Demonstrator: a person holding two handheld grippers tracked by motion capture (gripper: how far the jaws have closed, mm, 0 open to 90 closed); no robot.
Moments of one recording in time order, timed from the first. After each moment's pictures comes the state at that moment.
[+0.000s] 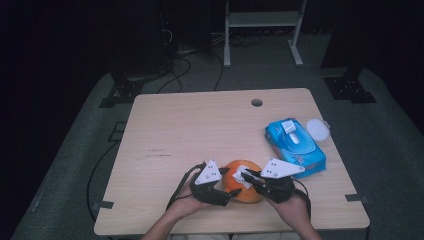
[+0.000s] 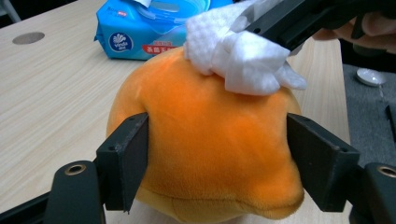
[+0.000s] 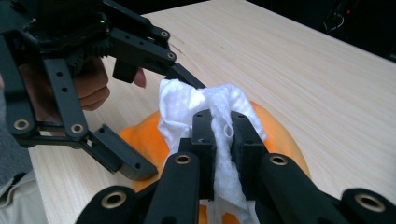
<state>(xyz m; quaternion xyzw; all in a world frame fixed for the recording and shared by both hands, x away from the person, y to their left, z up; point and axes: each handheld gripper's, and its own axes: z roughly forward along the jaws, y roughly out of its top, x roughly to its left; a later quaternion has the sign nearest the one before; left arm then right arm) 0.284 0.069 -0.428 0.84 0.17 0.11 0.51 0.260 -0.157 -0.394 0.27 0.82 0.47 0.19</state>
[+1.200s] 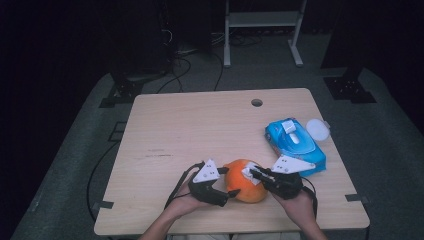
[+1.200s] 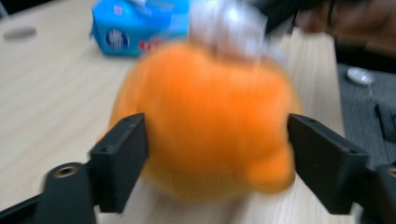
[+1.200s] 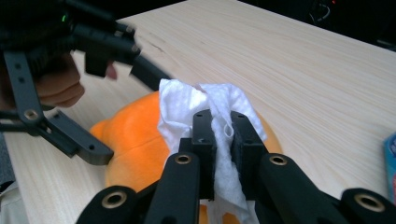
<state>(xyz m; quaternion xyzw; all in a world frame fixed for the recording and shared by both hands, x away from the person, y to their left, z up) 0.289 0.074 -0.426 0.83 0.16 0.09 0.53 0.268 -0.178 -0.402 0.30 0.80 0.48 0.18</state>
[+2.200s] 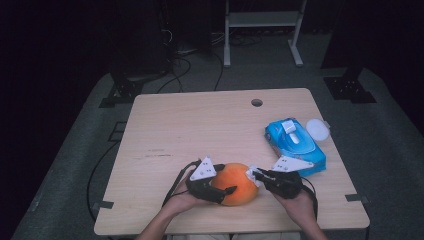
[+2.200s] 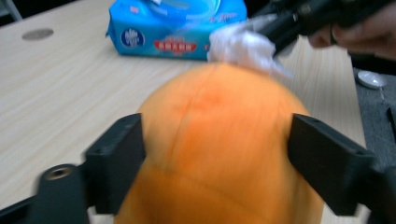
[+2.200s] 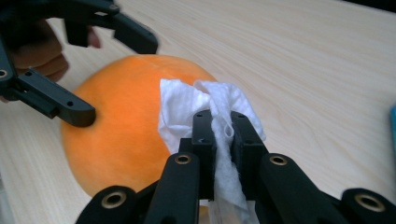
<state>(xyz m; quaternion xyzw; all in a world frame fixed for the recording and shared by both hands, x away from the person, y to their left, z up) 0.298 0.080 -0.432 0.83 0.17 0.11 0.52 0.276 -0.185 -0.418 0.33 0.81 0.46 0.17</state>
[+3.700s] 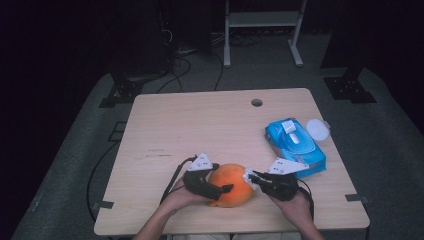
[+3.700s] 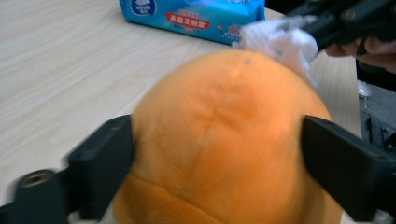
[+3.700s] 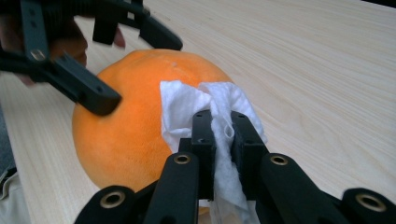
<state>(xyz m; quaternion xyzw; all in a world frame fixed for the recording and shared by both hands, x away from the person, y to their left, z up) 0.309 0.089 -0.440 0.84 0.23 0.06 0.49 0.278 -0.181 -0.426 0.32 0.81 0.47 0.14</state>
